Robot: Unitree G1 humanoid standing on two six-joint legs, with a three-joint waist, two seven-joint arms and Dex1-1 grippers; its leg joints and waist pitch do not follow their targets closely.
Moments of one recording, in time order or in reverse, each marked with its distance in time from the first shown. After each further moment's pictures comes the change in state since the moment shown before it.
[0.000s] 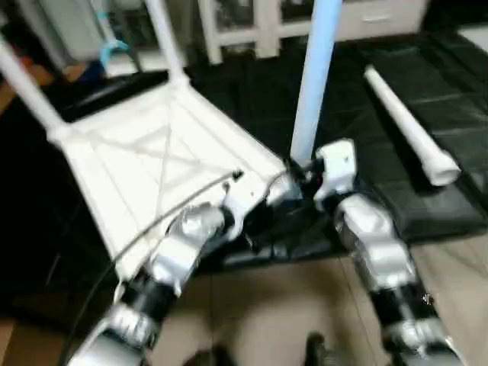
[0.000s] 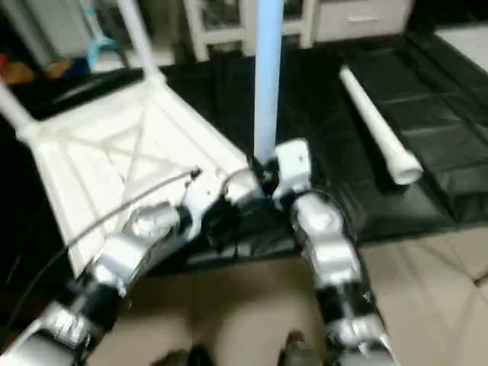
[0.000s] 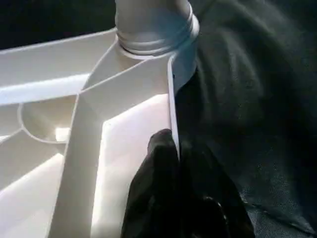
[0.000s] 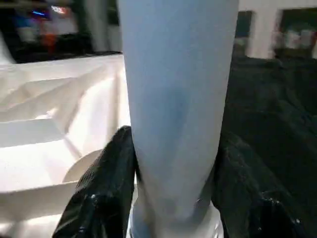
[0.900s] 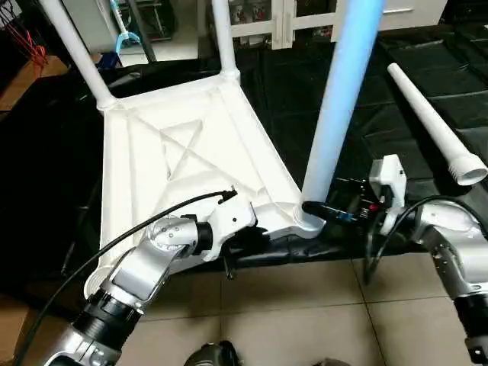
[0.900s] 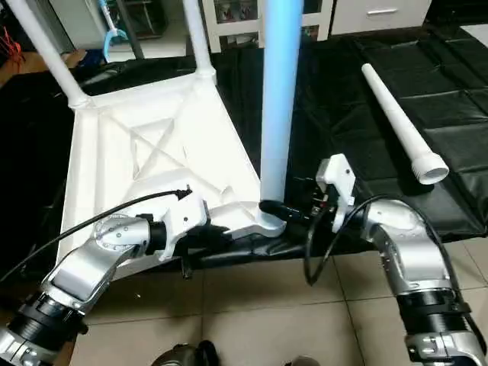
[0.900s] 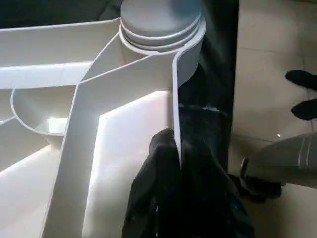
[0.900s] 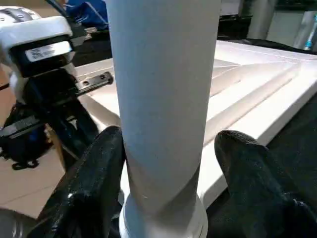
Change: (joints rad) left arm 0.132 0.183 -0.038 -0.232 -0.085 0.004 -0.310; right arm 0.064 -0.368 0.018 -0.110 0.222 0.087 0.739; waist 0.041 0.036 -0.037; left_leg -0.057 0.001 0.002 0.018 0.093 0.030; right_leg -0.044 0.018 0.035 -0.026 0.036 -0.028
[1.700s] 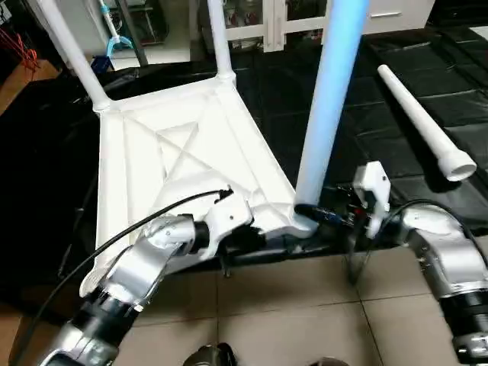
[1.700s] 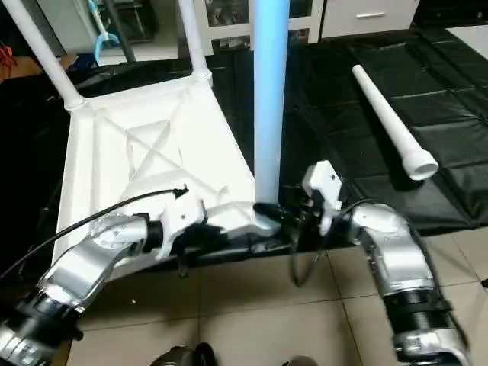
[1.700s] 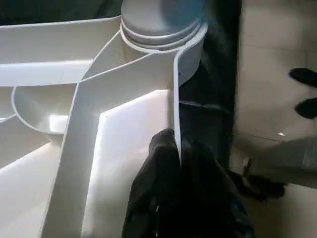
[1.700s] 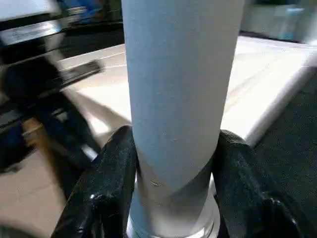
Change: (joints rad) left arm -0.036 -0.024 0.017 0.045 0.012 0.039 0.040; right arm -0.012 0.094 0.023 0.065 -0.081 -0.036 -0.148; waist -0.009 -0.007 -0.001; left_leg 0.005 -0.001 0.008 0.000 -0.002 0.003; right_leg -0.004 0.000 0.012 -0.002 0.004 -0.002
